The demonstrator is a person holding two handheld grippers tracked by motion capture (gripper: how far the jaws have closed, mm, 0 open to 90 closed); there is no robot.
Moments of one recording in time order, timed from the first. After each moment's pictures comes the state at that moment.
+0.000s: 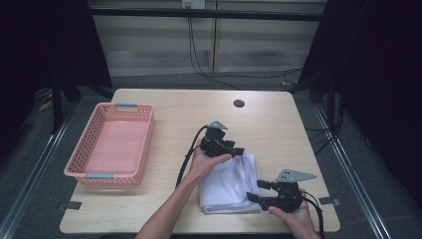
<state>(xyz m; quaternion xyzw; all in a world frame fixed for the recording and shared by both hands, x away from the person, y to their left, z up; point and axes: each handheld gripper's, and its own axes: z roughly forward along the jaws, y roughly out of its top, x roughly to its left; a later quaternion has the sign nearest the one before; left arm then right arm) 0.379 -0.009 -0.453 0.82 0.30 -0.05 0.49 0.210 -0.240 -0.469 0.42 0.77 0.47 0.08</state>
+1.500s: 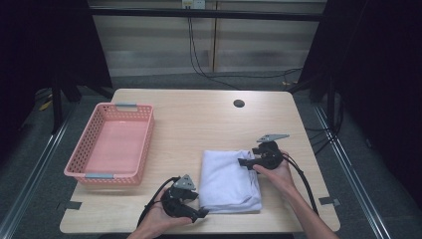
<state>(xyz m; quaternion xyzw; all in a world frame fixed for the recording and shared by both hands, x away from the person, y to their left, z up) 0.248 0.089 -0.492 0.90 0.24 -0.05 0.37 0.337 -0.229 -0.492 0.46 0.79 0.39 0.11</state>
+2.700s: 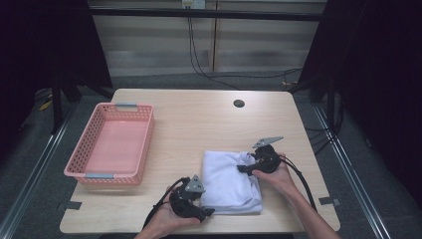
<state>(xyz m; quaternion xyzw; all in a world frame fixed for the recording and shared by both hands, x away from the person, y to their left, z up) 0.242 0.068 -0.494 0.91 0.21 0.00 0.36 0.334 -0.226 -0.500 0.41 0.83 0.36 0.08</state>
